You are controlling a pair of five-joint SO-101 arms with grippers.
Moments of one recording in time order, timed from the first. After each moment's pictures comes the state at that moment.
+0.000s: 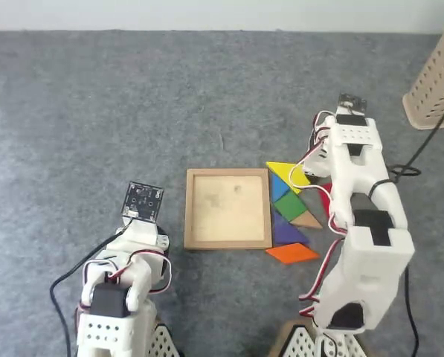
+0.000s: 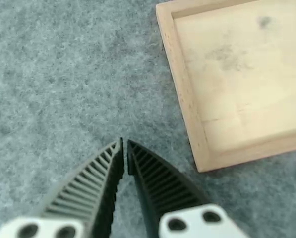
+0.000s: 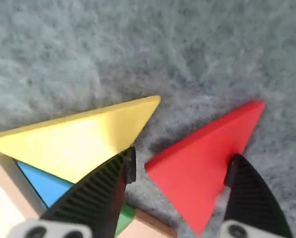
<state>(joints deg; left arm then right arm) 0.0 -103.4 97.6 72.0 -0.7 -1.4 23.8 3.1 69.5 -16.2</state>
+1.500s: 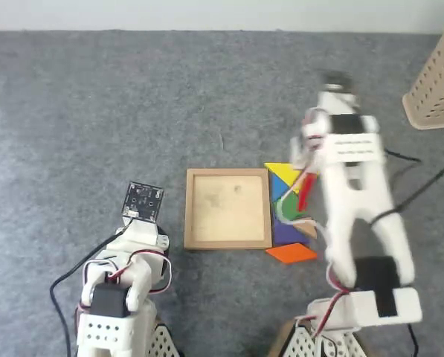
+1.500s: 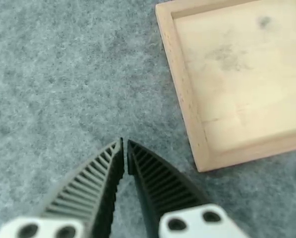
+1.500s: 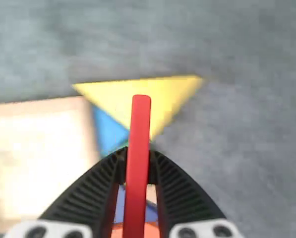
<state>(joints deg) 0.1 -103.4 97.6 72.0 -0.7 -12.1 -0.9 11.3 72.8 -9.3</state>
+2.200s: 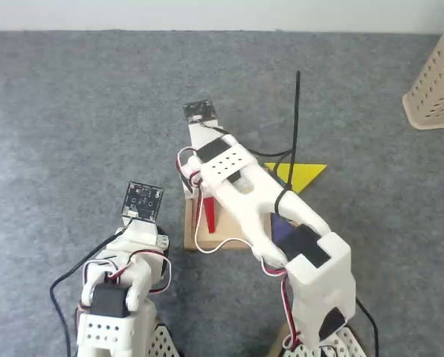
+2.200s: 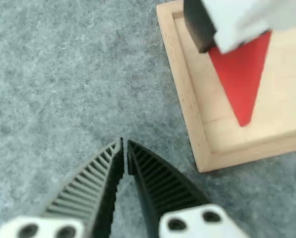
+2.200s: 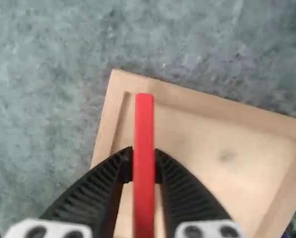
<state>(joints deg) -0.1 -103.4 97.6 72.0 -0.7 -41.7 23.1 -0.2 62.9 -22.4</state>
